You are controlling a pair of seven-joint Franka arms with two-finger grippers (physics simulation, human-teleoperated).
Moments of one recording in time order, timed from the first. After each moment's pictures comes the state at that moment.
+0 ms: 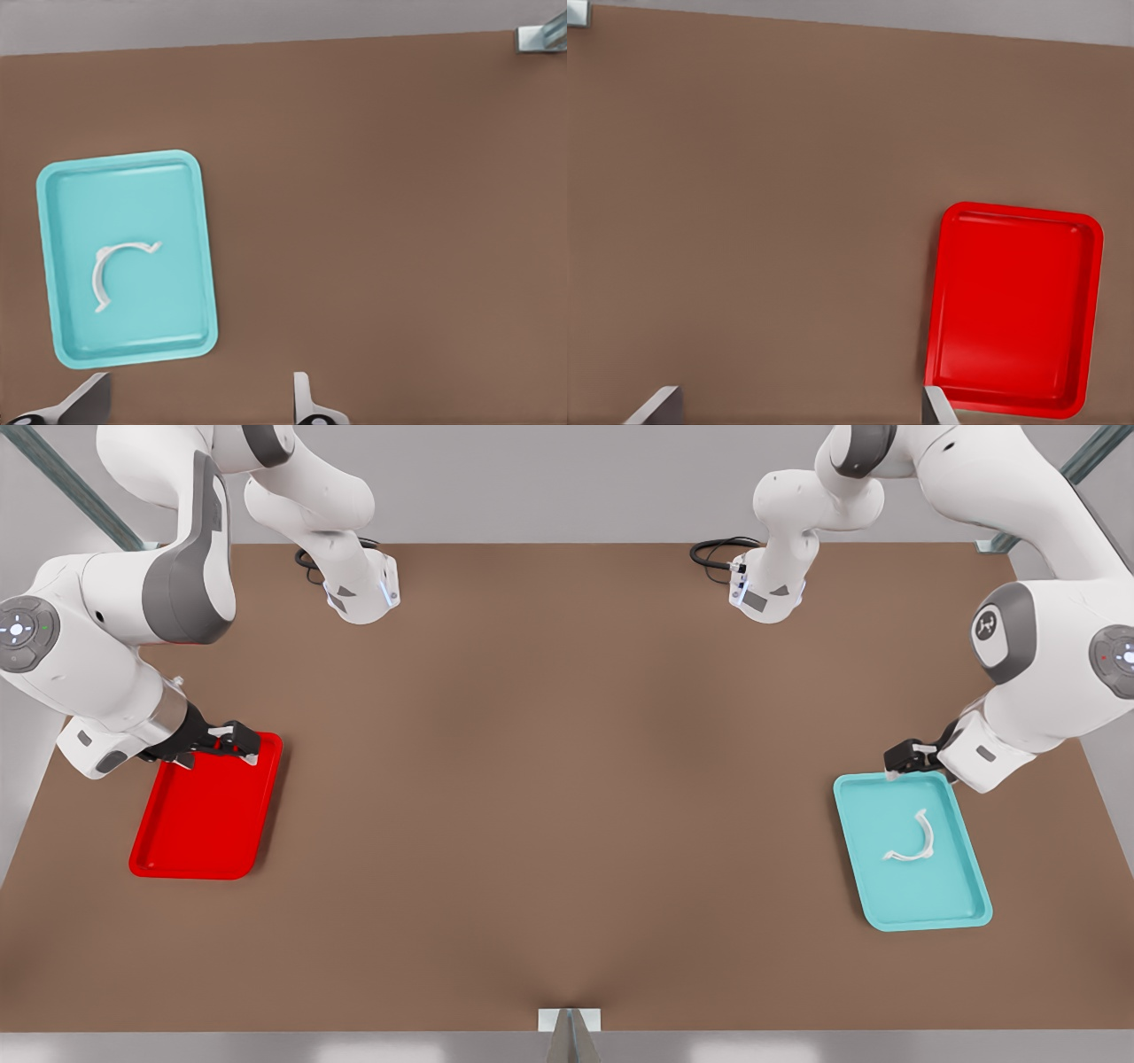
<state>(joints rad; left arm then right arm) -0.11 0.29 0.13 -1.31 -0.04 1.59 0.08 -0.03 0.26 0.12 -1.27 -0.04 1.52 0.01</state>
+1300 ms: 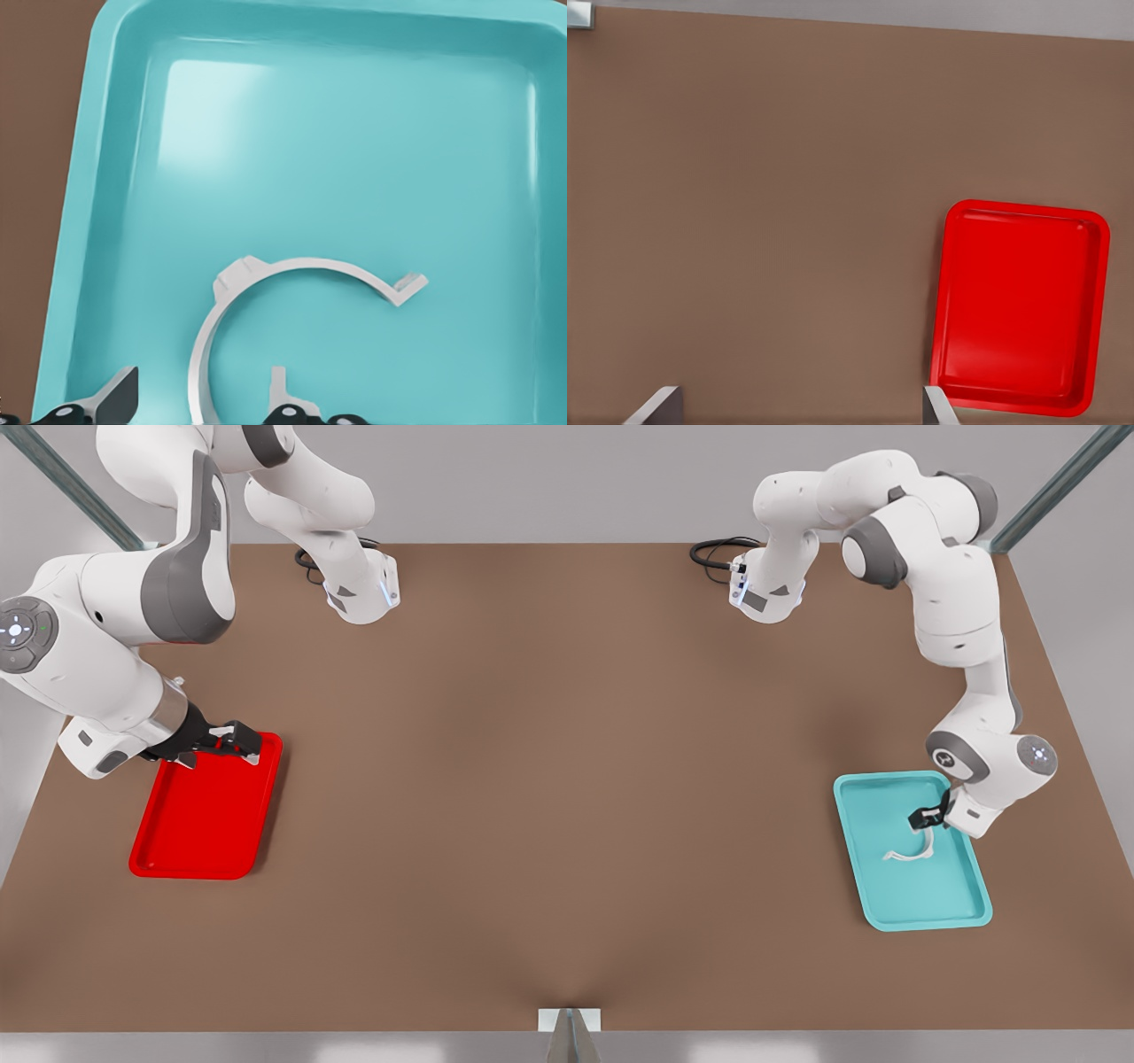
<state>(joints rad) -0.01 0.71 0.43 -1.83 -0.51 2.55 0.60 -0.03 0.26 0.11 -1.27 -0.03 1.51 0.02</state>
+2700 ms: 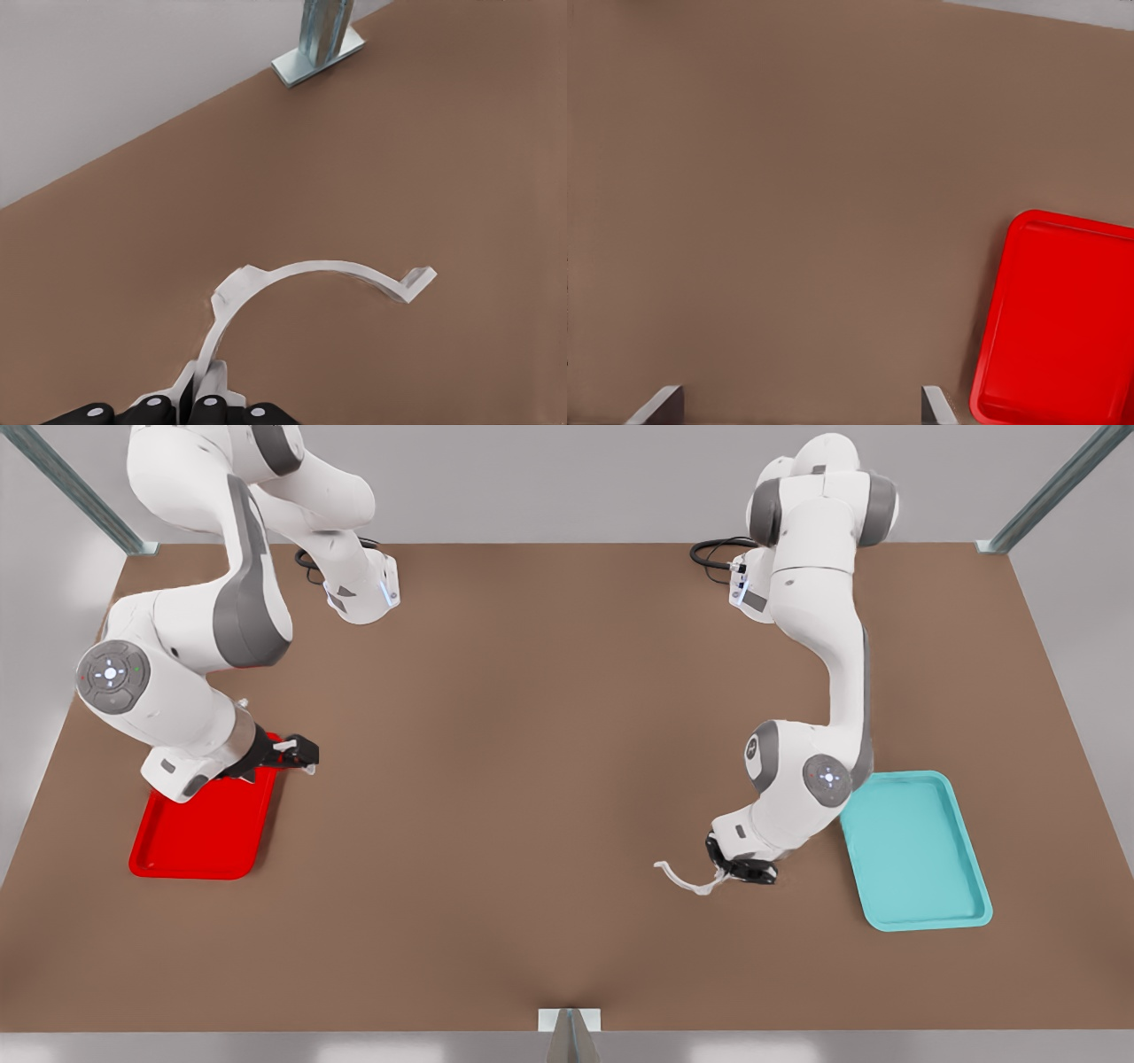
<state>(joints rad) -0.64 0.68 0.42 -1.39 -0.48 2.22 0.51 0.03 0.33 0.18 -1.29 -0.03 1.56 0.02</state>
